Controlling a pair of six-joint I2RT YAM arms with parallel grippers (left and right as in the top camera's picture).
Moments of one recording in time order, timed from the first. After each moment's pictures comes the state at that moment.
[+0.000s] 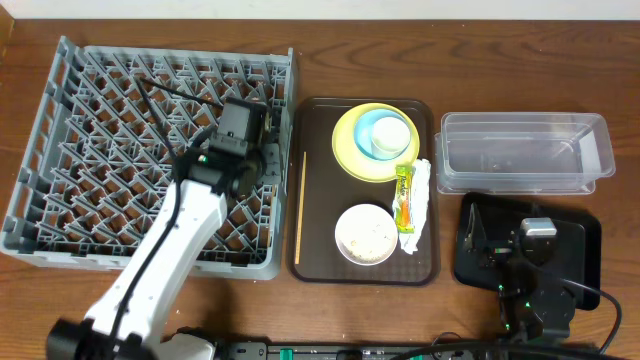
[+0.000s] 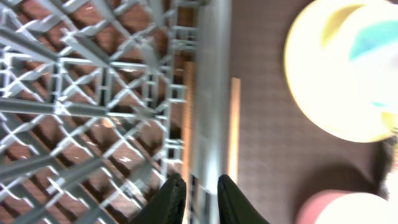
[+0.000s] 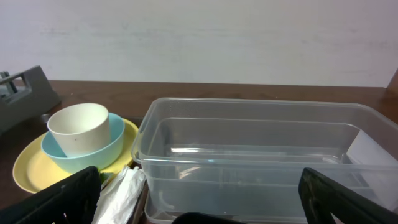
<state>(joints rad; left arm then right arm) -0.32 1.40 1.10 -0.75 -0.01 -0.33 -0.04 0.02 0.01 -0.06 -0.07 0.03</state>
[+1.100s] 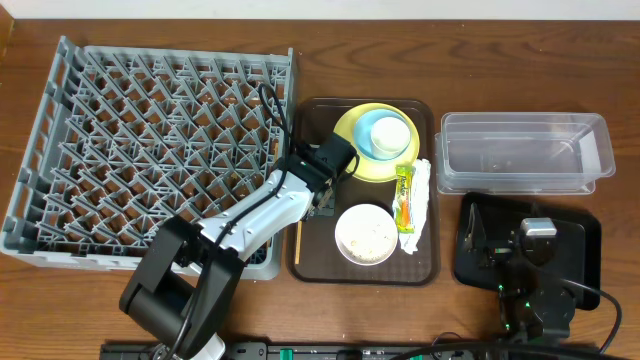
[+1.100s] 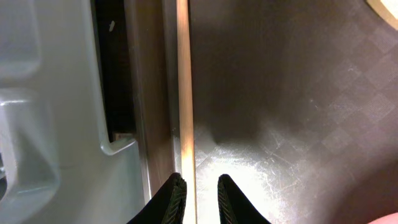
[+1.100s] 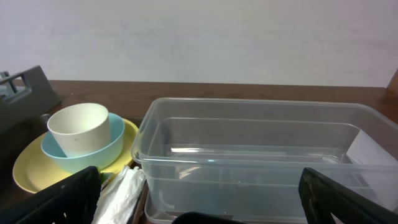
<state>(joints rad) -0.62 1.78 1.10 -0.70 -0.20 -0.52 -0.04 0.02 0.01 -0.06 -0.07 0.03</state>
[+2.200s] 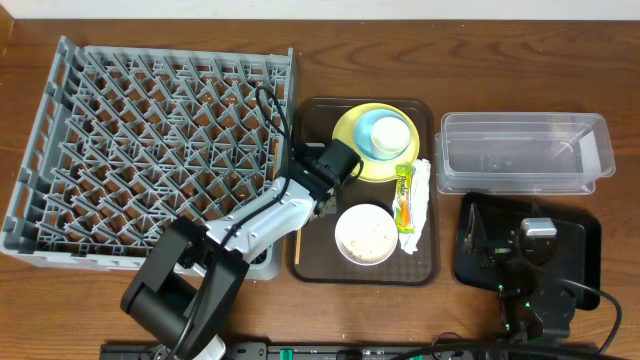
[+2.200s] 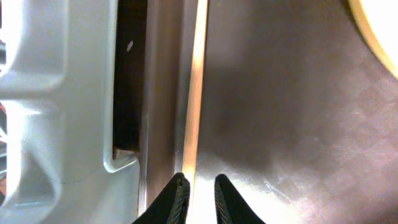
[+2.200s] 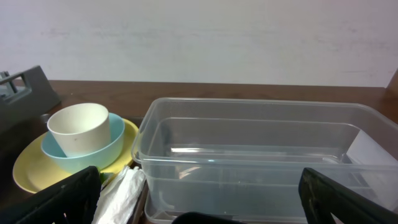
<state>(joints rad) -0.65 1.78 1.04 -0.58 -0.29 -0.63 -0.04 0.02 0.01 -0.06 -0.07 0.03</state>
